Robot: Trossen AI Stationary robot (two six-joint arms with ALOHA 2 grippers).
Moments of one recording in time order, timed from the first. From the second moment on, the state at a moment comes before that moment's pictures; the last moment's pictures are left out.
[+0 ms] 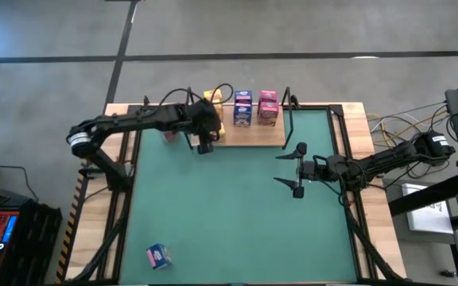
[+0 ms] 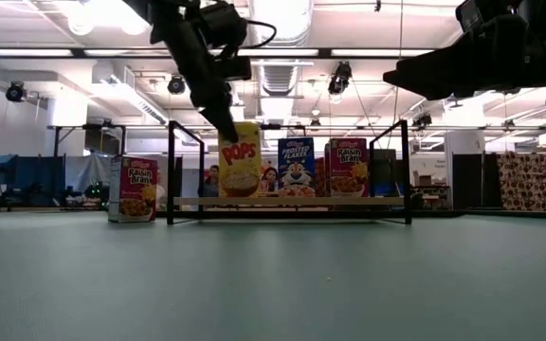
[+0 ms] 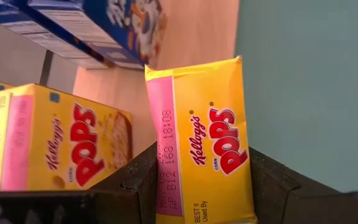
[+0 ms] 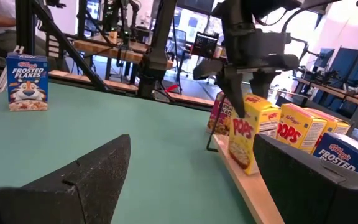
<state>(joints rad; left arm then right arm) 0.38 1.59 1.27 -0.64 -0.11 0.34 0.12 0.97 0.14 0.86 0.21 -0.24</state>
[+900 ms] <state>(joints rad) 0.51 1.61 1.27 -0.63 0.04 0.43 0.12 0.97 0.14 0.86 0.21 -0.24</state>
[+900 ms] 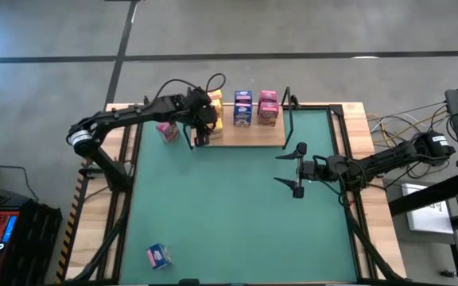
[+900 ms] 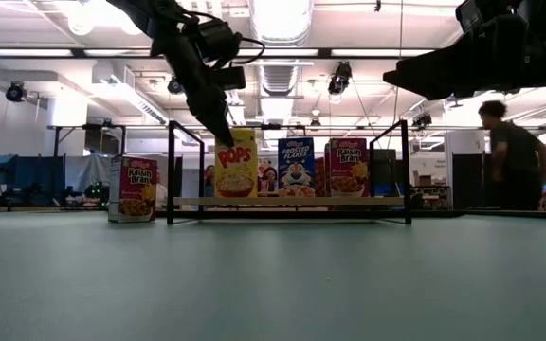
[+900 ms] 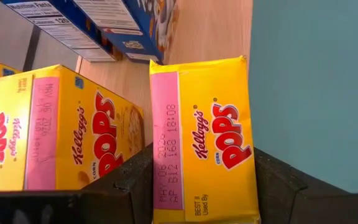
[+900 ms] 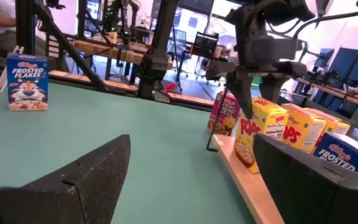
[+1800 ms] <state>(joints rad) 0.55 1.61 1.29 -0.67 0.07 0.35 0.12 0.97 0.14 0.86 0.21 -0.24</state>
